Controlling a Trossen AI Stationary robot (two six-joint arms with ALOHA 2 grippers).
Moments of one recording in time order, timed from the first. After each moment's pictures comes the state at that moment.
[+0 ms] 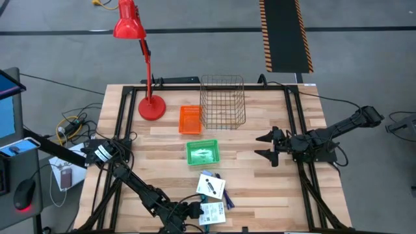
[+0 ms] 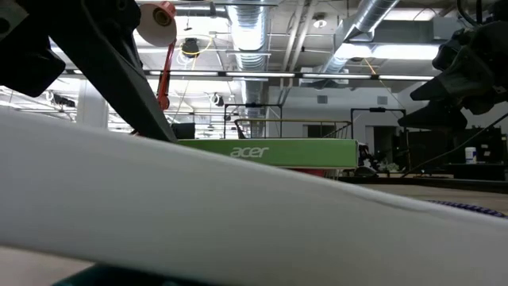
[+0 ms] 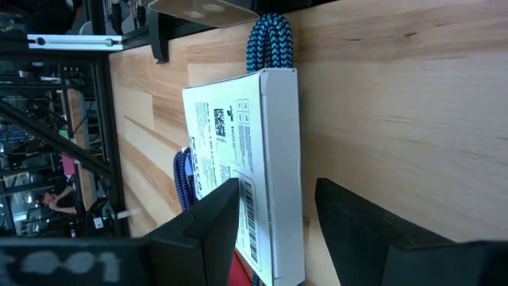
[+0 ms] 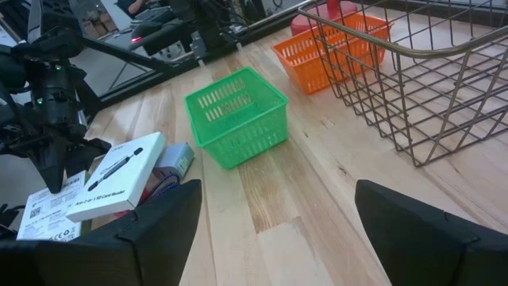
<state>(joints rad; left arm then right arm) -0.77 2.06 1.09 0.24 -0.50 1.03 0.37 0.43 0.05 0.04 0.44 0.48</state>
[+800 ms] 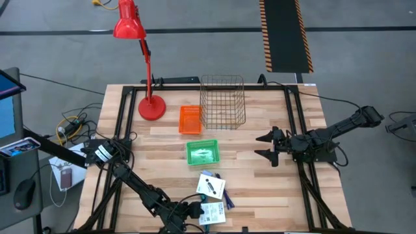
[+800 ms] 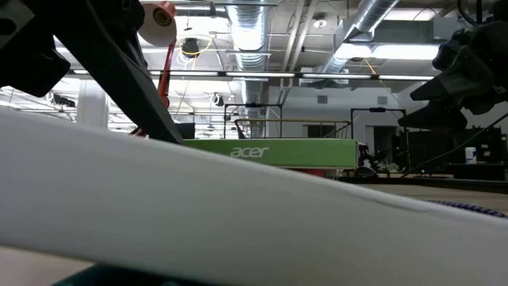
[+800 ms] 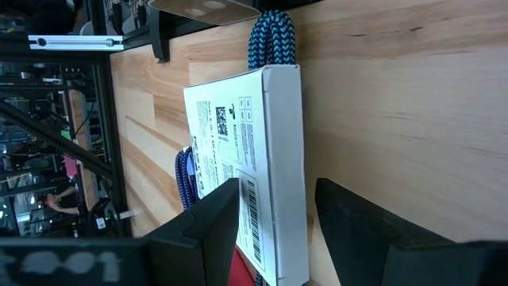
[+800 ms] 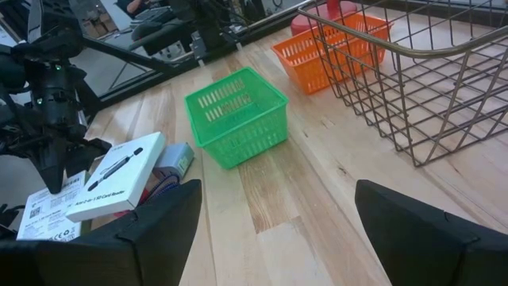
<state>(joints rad) -0.76 2.06 1.09 0.24 -0.50 1.04 0.37 0.43 0.05 0.04 0.44 0.48</state>
